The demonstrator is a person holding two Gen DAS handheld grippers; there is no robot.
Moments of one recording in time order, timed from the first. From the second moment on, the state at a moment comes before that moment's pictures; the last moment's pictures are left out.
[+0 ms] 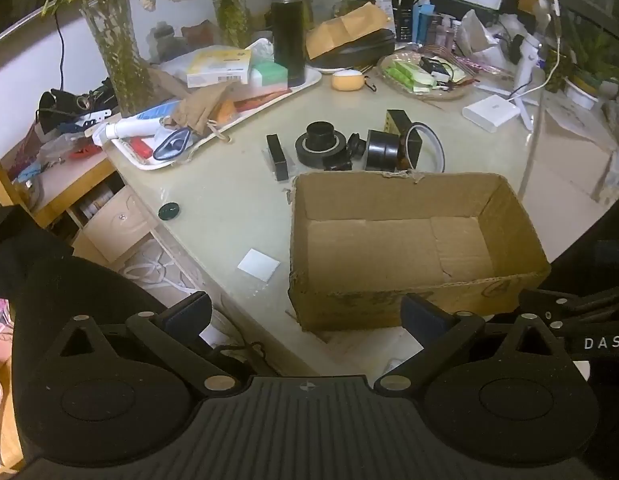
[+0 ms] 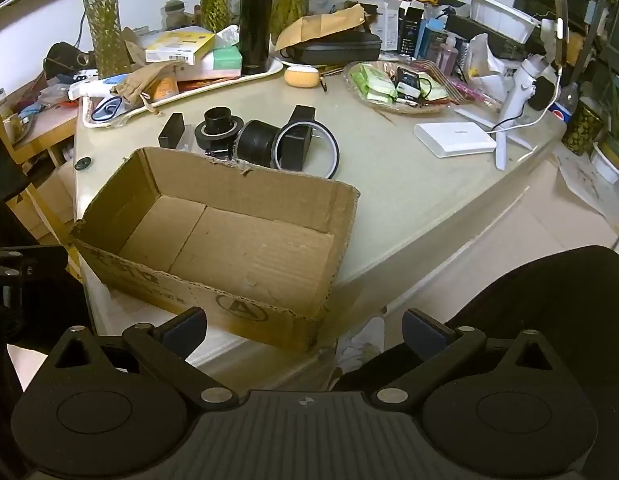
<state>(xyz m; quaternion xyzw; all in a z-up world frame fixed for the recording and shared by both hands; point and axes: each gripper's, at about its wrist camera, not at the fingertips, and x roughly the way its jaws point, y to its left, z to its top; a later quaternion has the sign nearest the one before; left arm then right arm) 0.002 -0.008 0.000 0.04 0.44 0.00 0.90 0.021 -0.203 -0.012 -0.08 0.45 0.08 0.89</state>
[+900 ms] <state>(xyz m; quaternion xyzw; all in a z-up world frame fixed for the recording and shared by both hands) 0.000 0.000 0.003 0.03 0.44 -0.01 0.90 0.026 -0.218 -0.009 0.01 0.44 0.12 0.89</state>
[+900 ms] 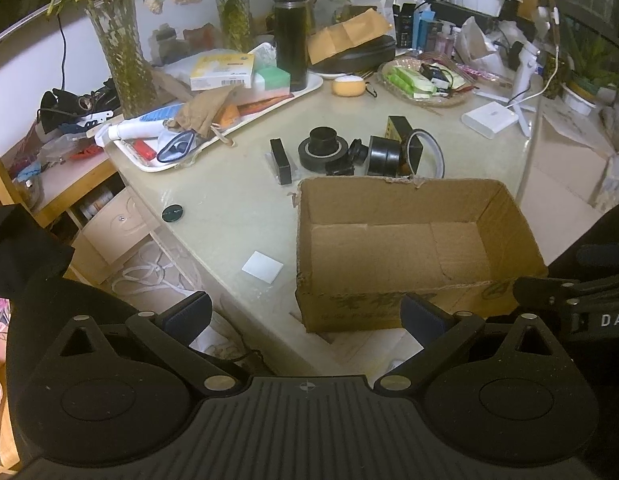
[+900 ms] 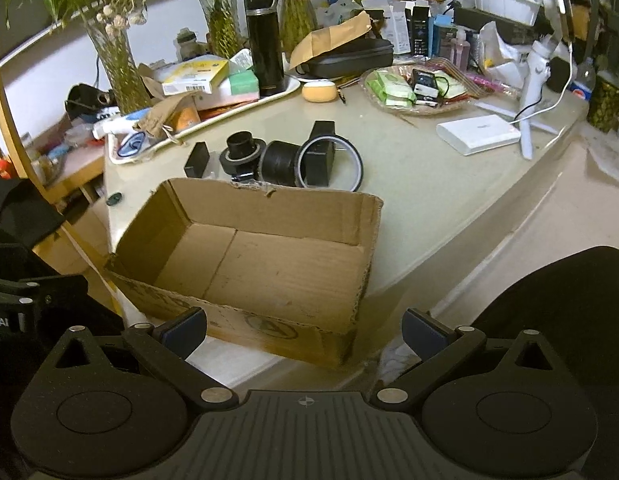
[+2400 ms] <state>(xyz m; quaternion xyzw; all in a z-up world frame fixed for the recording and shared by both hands) 0.106 0.026 0.009 0.02 0.40 -0.02 0.92 0.161 -0.239 -0.022 0.01 0.43 0.19 0.88</state>
